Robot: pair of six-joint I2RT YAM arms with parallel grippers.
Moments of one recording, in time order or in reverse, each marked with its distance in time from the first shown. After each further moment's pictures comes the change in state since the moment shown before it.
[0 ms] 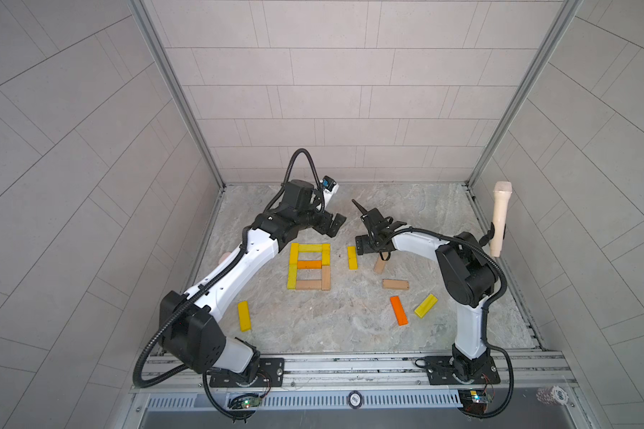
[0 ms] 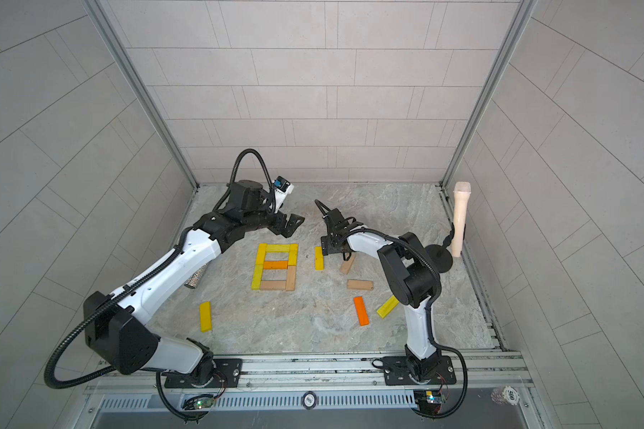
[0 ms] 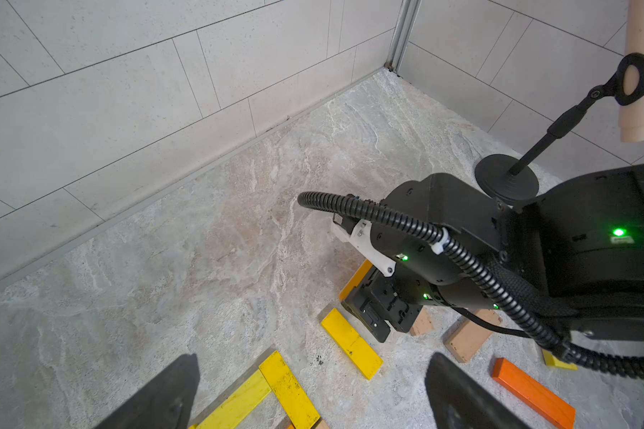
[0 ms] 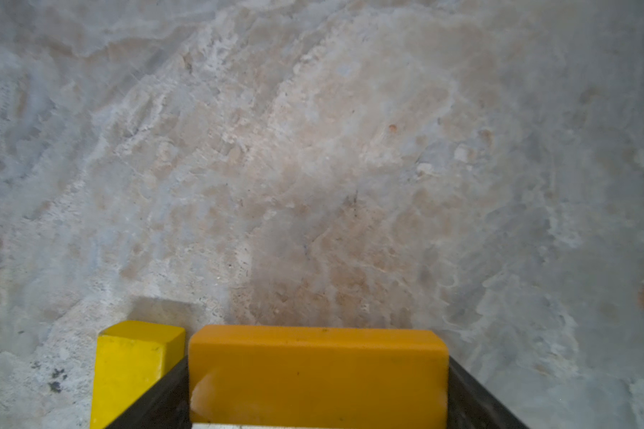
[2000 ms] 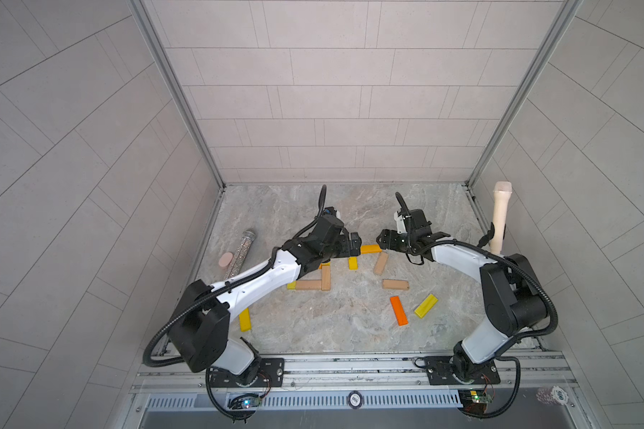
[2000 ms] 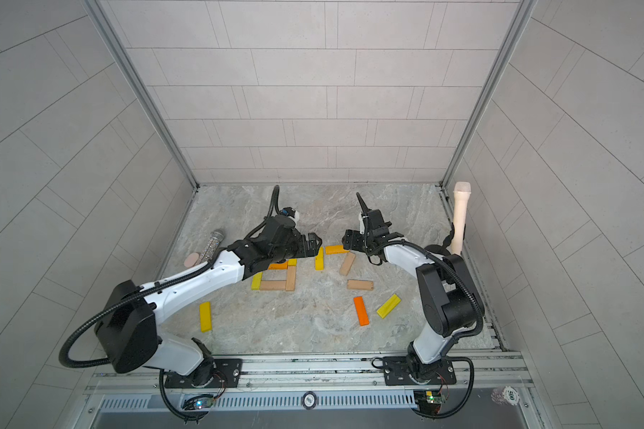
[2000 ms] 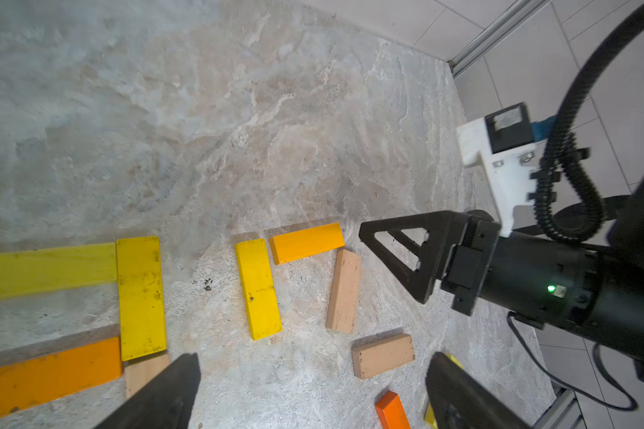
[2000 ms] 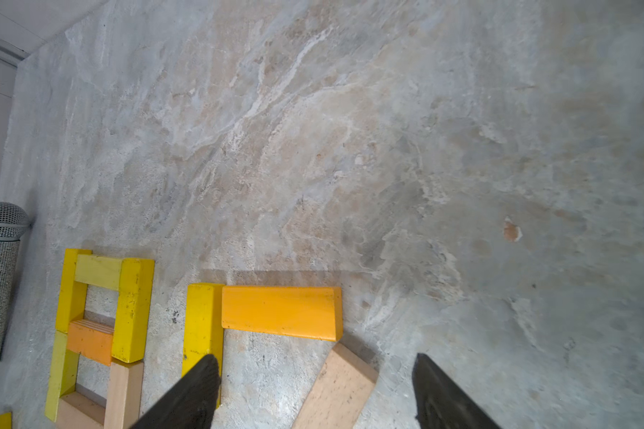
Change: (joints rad) left arm -0.246 0.052 -0.283 0.206 -0.248 -0.795; right arm -0.222 -0.325 -0.353 0.275 -0.341 0.068
